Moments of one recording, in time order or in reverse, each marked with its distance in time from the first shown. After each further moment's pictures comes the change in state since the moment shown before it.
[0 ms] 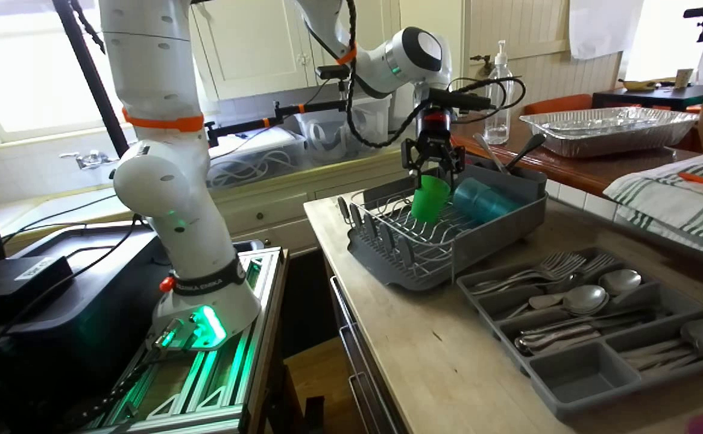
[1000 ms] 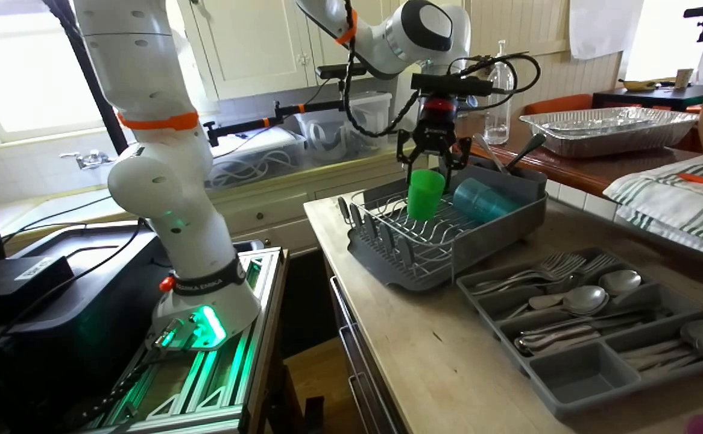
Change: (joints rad) arm -0.083 -0.130 -0.065 -0.058 0.126 -0.047 0.157
